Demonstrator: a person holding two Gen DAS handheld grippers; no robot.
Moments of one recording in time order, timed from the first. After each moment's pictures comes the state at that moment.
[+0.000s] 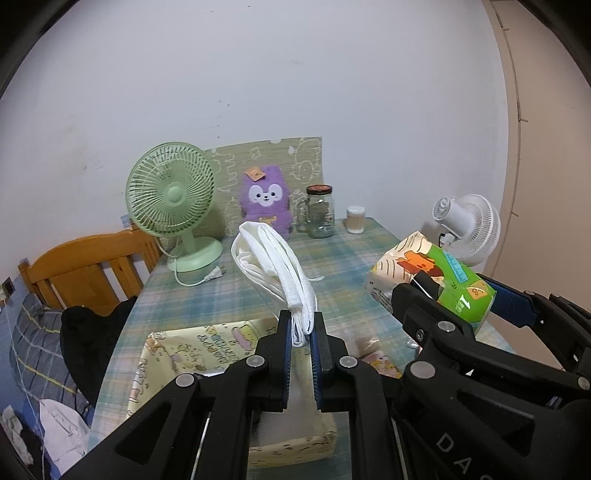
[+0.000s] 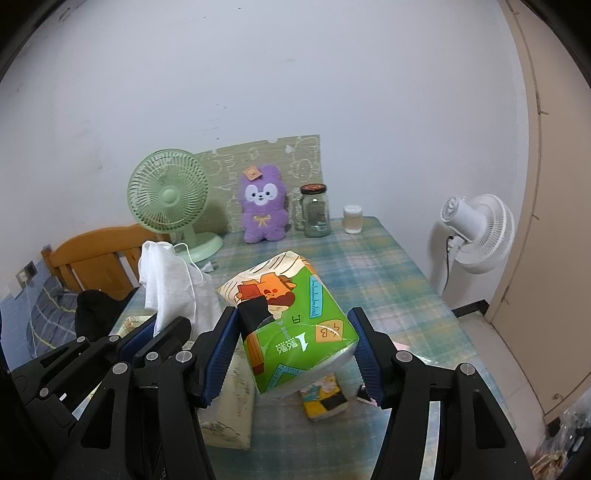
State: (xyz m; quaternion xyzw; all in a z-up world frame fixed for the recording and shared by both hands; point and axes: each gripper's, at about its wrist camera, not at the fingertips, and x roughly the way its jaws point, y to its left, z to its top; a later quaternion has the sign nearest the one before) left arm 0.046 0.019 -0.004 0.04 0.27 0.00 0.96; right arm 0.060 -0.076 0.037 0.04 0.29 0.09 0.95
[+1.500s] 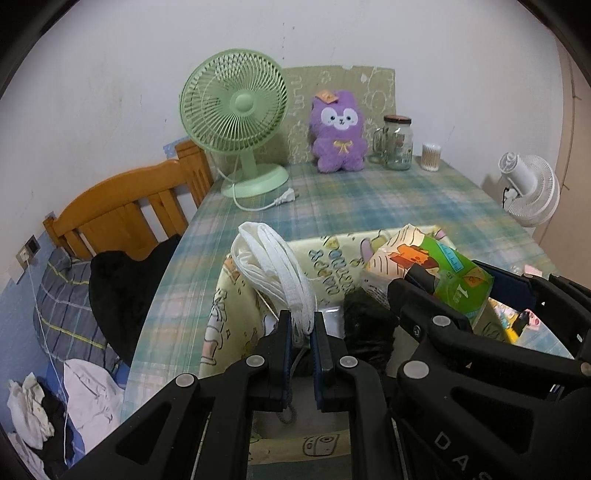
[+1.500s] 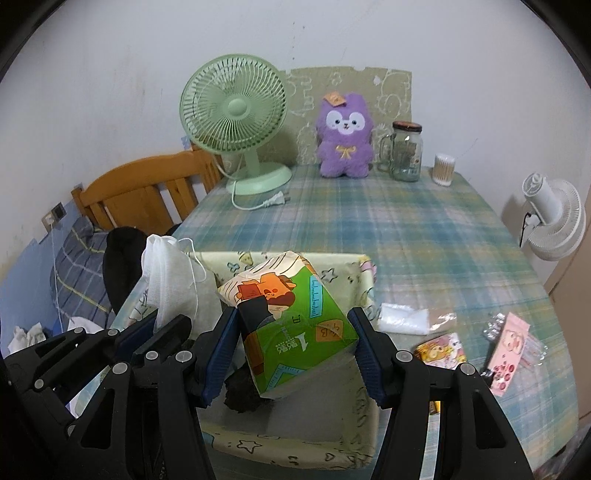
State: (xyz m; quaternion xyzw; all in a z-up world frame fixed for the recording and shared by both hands) left arm 0.068 0.121 -0.076 0.04 0.37 0.08 0.92; right arm 0.104 0.037 -0.041 0.00 0.38 0.18 0.91
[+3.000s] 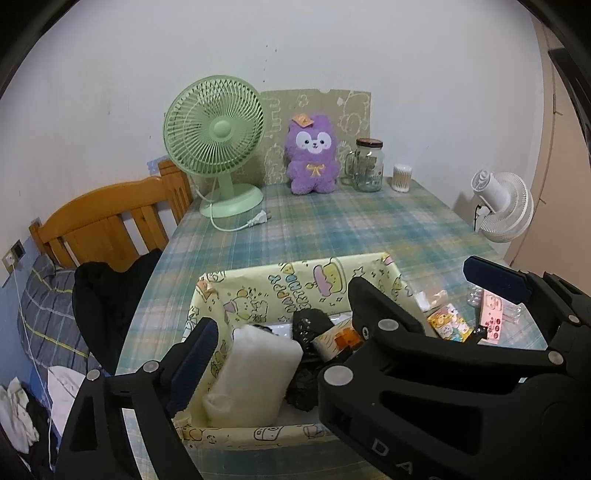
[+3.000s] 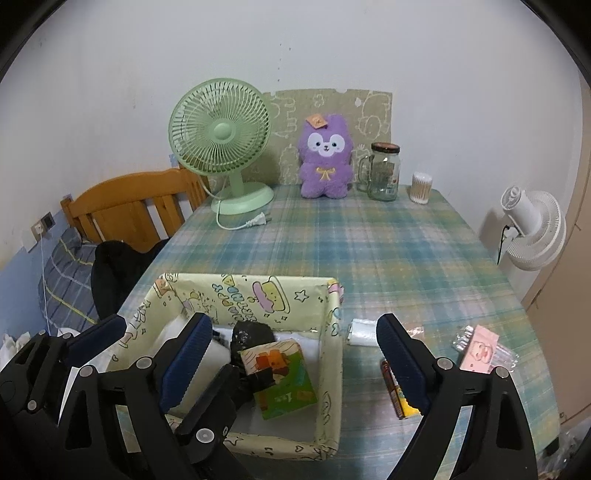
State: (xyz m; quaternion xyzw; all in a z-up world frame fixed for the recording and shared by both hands) left arm 0.051 0.097 -0.047 0.02 0.34 0.03 0.94; right arm 0.091 0.015 -0.009 0.00 0.34 0.15 0.93
